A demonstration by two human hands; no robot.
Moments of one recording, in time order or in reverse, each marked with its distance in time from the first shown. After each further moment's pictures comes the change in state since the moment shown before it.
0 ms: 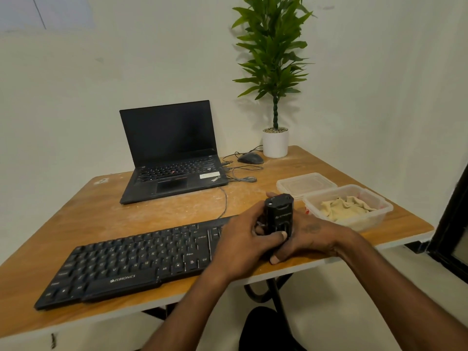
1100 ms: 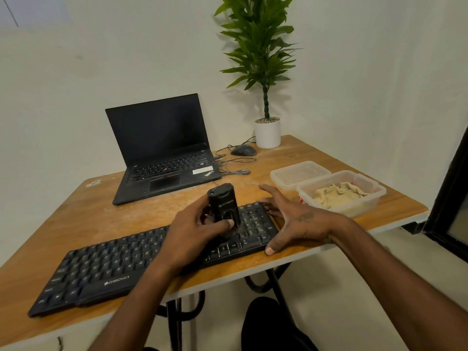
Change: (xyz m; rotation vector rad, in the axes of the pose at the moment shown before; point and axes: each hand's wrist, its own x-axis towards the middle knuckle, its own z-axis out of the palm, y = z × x) left_hand -0.013 -0.028 -0.063 0.013 0.041 -0.200; right_hand 0.001 0.000 0.002 0.062 0.000 0.029
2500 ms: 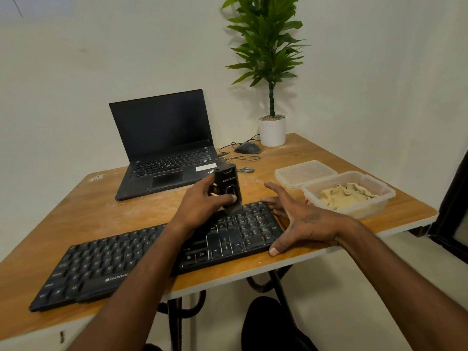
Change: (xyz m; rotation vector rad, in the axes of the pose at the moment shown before) left_hand 0.066 -0.008 -0.003 0.029 -0.005 -0.039; right_hand 0.001 -0.002 0.001 0.006 -0.003 -0.002
